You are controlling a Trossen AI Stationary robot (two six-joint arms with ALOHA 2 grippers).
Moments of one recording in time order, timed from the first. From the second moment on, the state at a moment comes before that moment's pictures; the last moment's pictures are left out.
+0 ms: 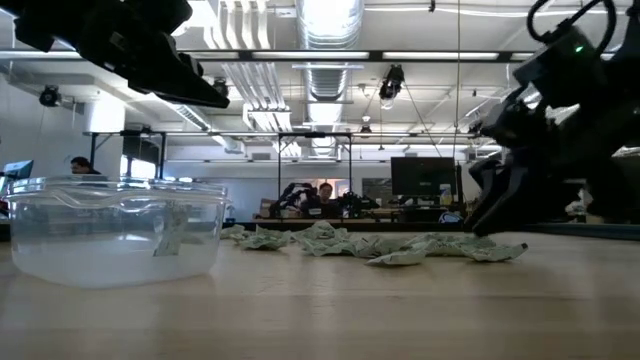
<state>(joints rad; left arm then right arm) -0.20 0.99 0.50 0.06 -0.28 0.00 0.14 1.45 0.21 0.55 0.14 0.03</state>
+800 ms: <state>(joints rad) -0.21 0.98 0.50 0.06 -0.27 0.00 0.15 1.48 0.36 0.29 0.12 0.02</state>
